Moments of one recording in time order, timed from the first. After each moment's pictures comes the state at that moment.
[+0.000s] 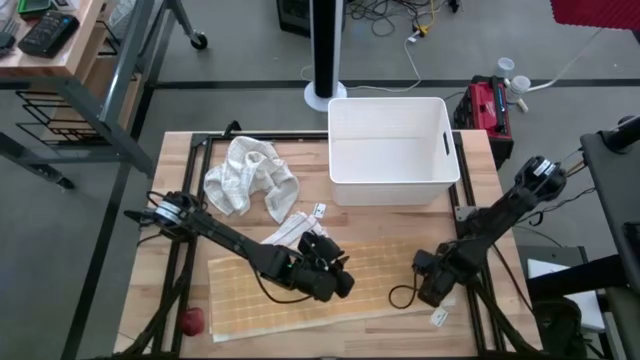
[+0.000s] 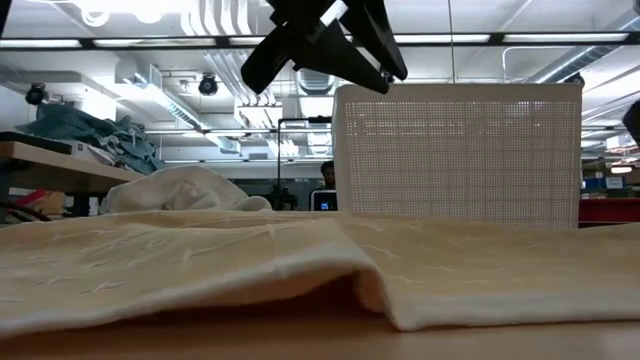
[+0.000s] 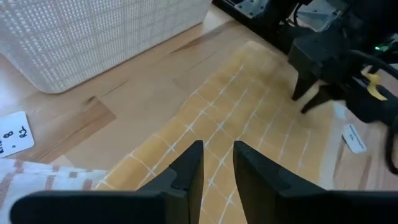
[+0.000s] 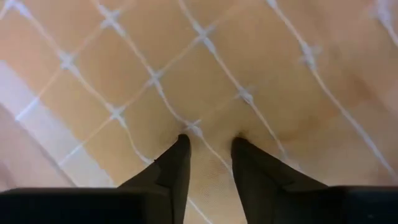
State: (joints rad) left arm -0.43 1.96 1.51 -0.37 -0.72 -0.98; right arm 0.77 1.36 0.60 -0.62 -0.03 1.33
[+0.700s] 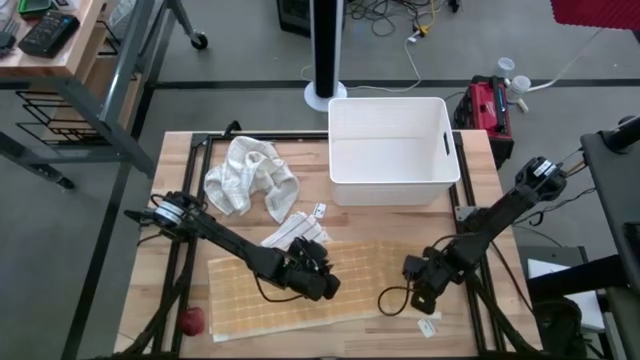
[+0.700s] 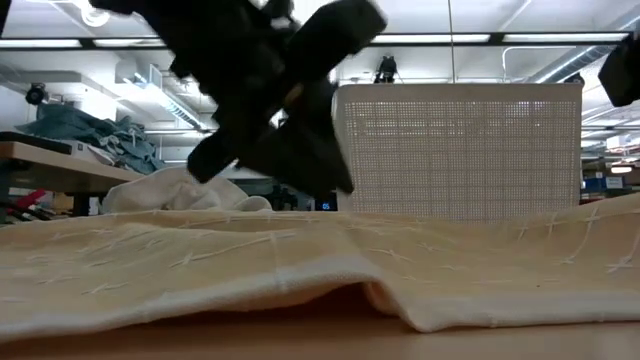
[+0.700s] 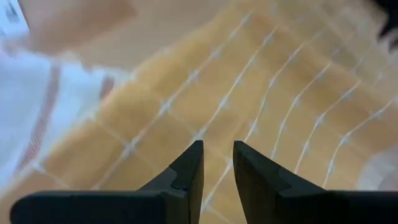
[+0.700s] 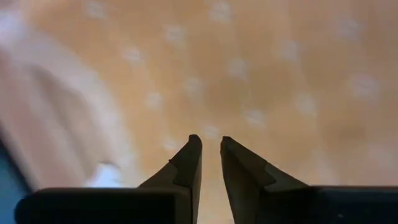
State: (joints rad) left arm -0.43 1.96 1.27 -0.27 -0.55 -1.14; right arm 0.72 1.34 0.71 -0.64 -0.01 1.18
